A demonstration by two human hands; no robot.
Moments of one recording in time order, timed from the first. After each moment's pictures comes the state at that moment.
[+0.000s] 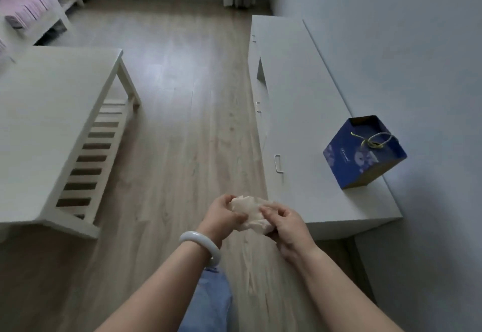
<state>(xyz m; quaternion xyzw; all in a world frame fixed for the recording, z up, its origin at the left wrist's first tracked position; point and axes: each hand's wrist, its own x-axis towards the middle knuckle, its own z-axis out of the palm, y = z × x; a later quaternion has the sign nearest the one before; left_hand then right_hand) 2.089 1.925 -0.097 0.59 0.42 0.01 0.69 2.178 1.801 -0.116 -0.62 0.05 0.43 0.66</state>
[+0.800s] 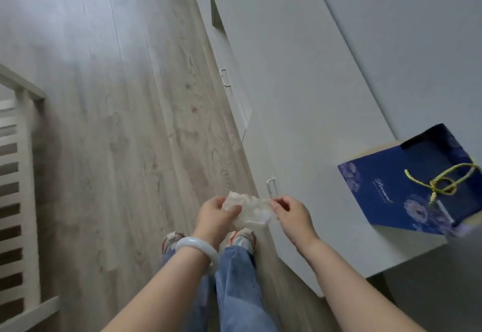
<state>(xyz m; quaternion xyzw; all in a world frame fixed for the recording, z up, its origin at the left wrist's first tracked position) 2.417 2.133 -0.265 0.56 0.49 -0.15 0.65 2.496 1.971 -0.296 -0.85 0.05 0.34 0.40</state>
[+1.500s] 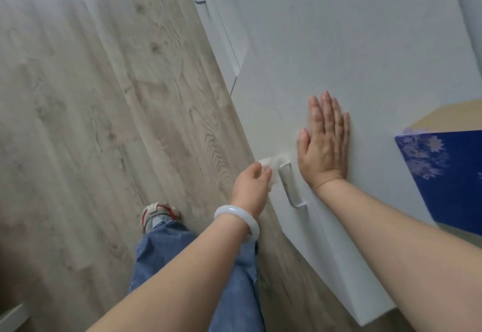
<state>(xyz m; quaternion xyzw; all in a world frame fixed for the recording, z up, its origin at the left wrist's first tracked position) 2.521 2.099 -0.485 0.56 0.42 -0.24 0.67 2.628 1.981 -0.492 -0.98 -0.17 0.01 0.04</state>
